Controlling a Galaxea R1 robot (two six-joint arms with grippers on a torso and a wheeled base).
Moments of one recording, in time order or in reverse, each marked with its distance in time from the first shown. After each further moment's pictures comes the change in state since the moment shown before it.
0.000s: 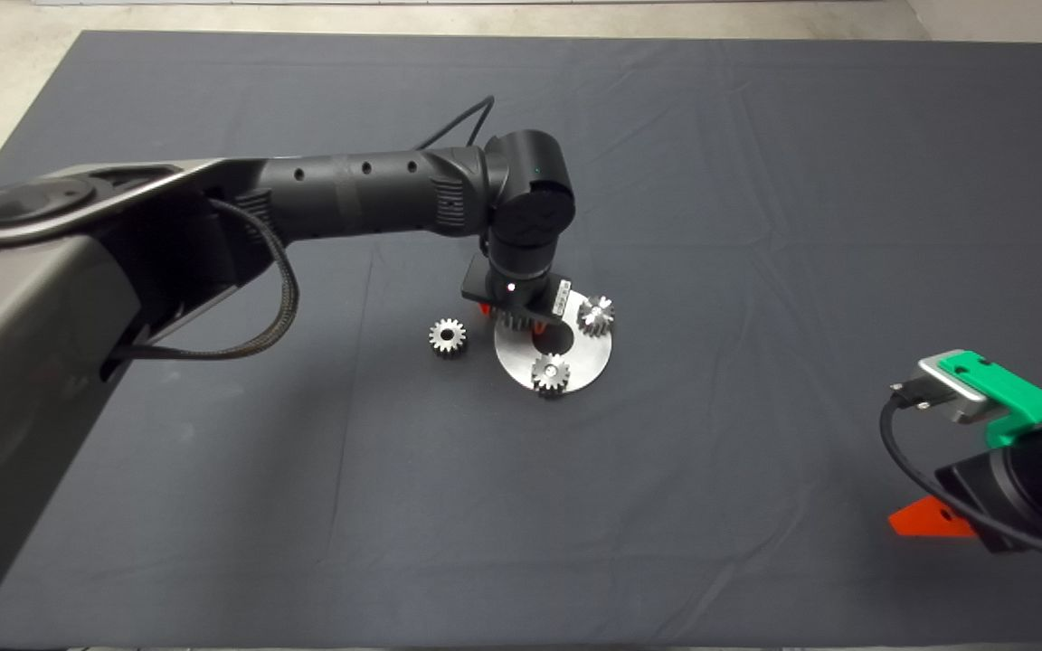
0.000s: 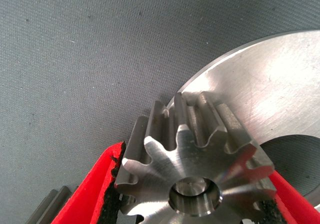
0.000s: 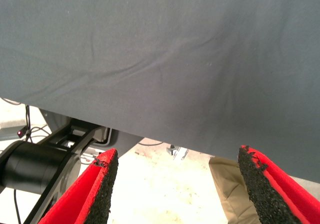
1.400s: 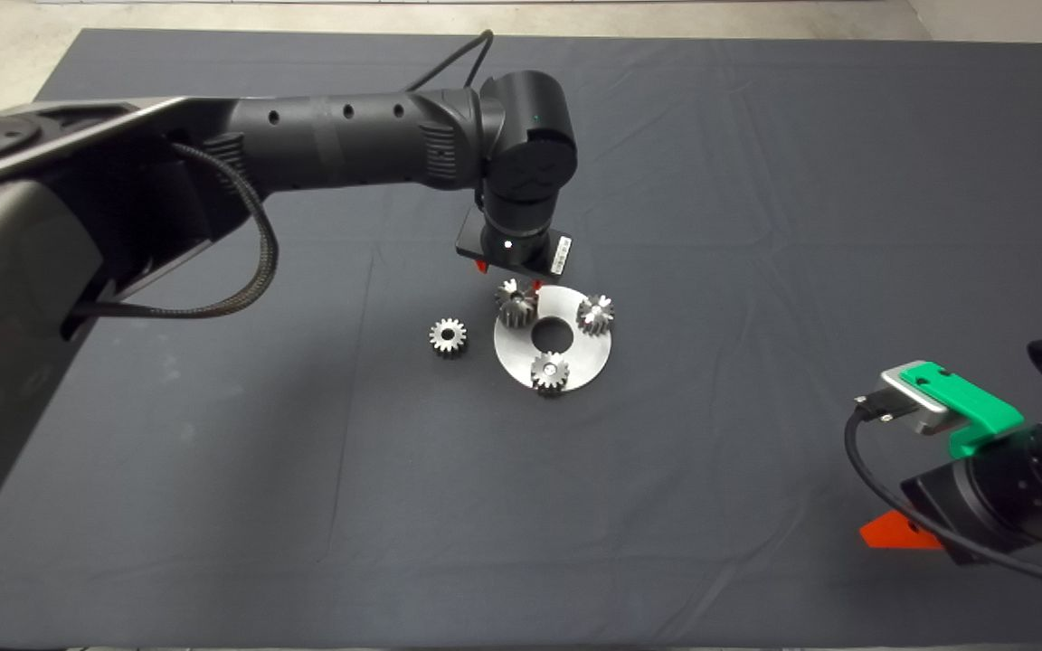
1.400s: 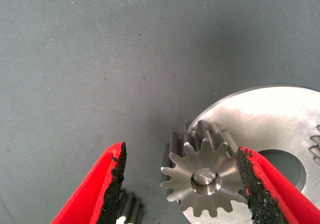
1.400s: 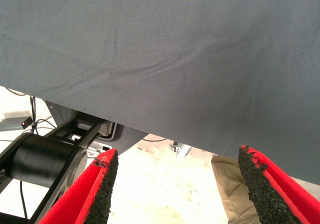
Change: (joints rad) left arm -0.090 -0.009 0.036 -0.005 0.008 -0.007; right arm -0.019 0.085 0.000 0.000 0.000 0.052
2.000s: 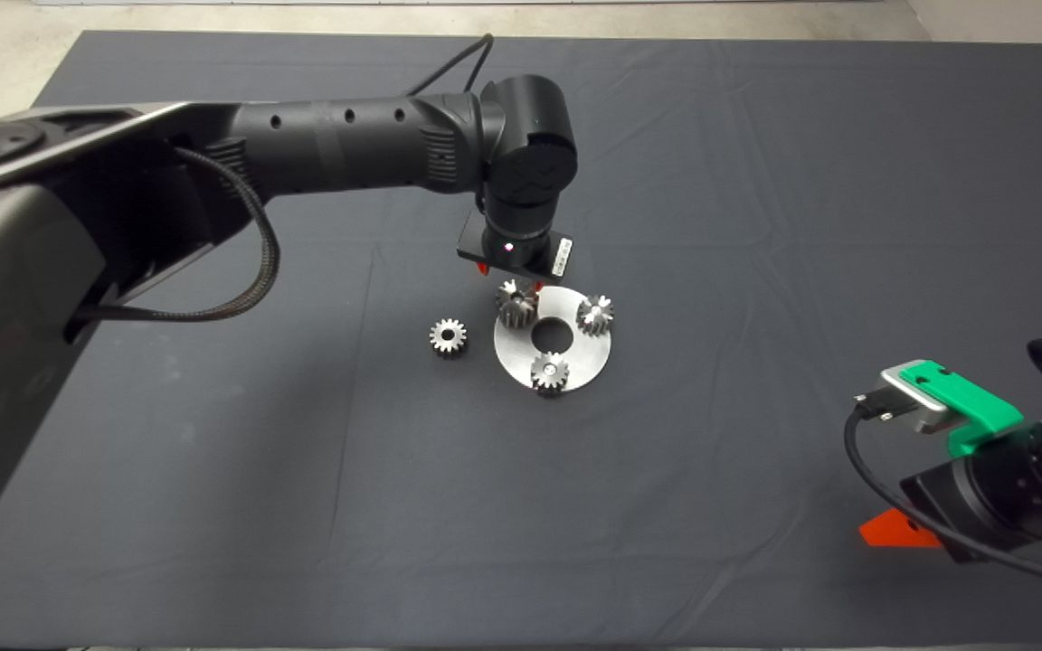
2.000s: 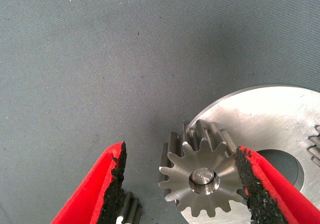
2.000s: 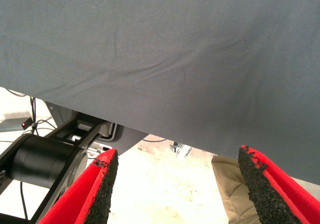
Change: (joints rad) left arm 0.008 0.000 0.000 0.007 -0.001 -0.005; right arm 0.000 0.000 -0.005 0.000 0.000 0.000
